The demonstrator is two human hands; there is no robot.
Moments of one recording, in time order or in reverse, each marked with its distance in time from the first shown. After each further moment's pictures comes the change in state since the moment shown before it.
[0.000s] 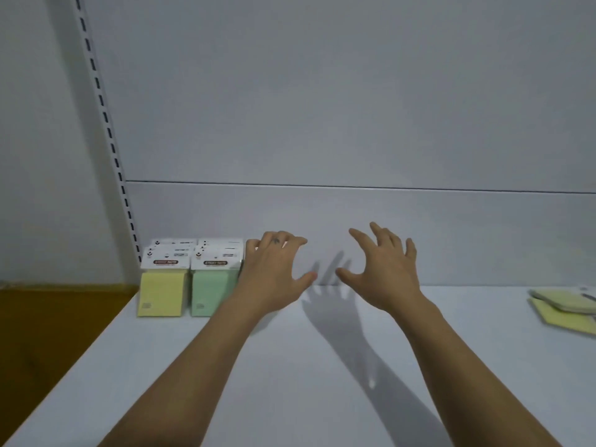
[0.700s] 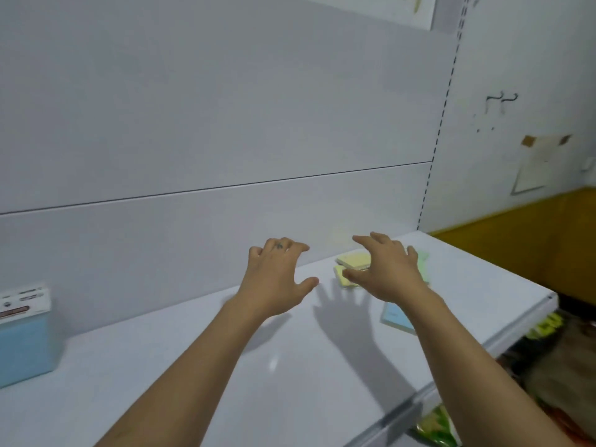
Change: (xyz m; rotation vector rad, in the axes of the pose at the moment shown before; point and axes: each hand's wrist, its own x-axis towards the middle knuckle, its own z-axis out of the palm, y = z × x) left_hand 0.070 0.289 0.086 -0.261 -0.190 0.382; right_hand -0.082 0.280 -0.097 -0.047 -0.046 0.485
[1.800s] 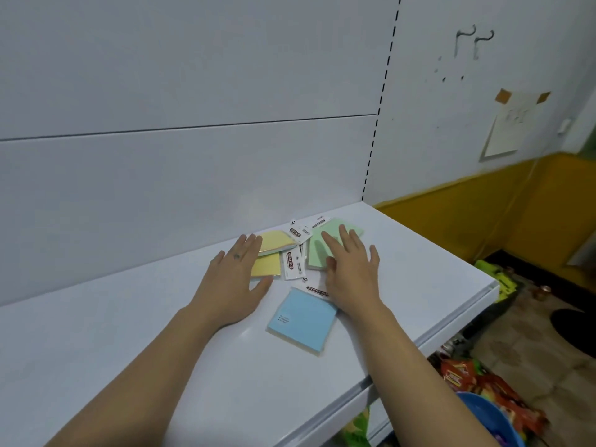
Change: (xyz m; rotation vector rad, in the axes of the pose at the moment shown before) left_hand 0.076 0.068 0.172 -0.068 -0.174 -0.067; right_hand 0.068 0.182 0.082 0.074 0.121 -0.017
